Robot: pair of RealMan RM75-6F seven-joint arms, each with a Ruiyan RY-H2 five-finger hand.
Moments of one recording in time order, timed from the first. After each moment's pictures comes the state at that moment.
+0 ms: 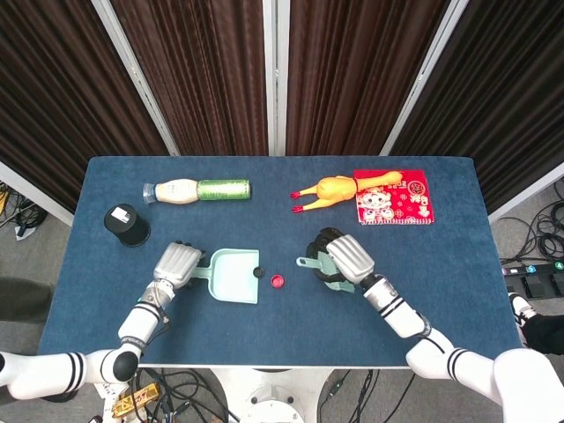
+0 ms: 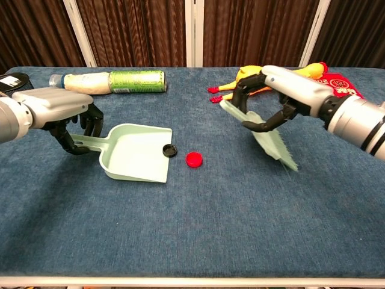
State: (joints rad) left arm -0.75 -1.54 -0.10 -1.55 0.80 0.95 0.67; right arm 0.72 -1.75 0.09 -0.98 -1.63 1.10 0.46
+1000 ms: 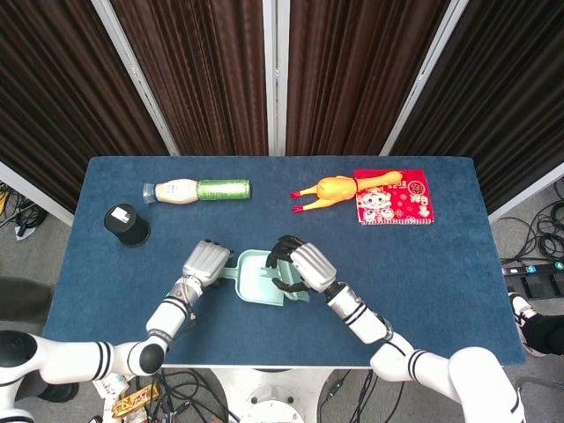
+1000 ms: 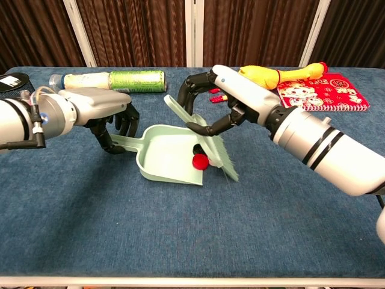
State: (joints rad) left arm -0.89 -1.62 -0.12 -1.54 0.69 0.93 0.72; right arm 0.80 -1.96 0.10 -0.87 -1.64 1.20 0.59
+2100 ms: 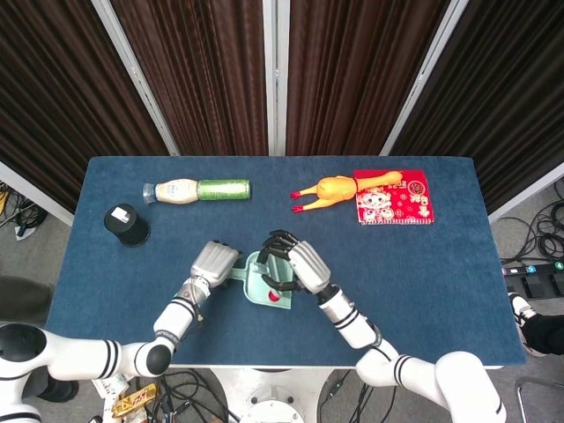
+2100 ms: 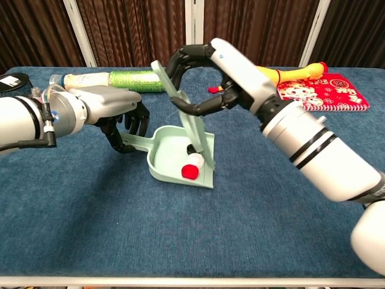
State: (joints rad) left arm -0.93 -1.62 -0.11 -1.58 0.65 0.97 0.71; right arm 0.78 -2.01 0.13 -0.87 -1.63 1.36 0.62
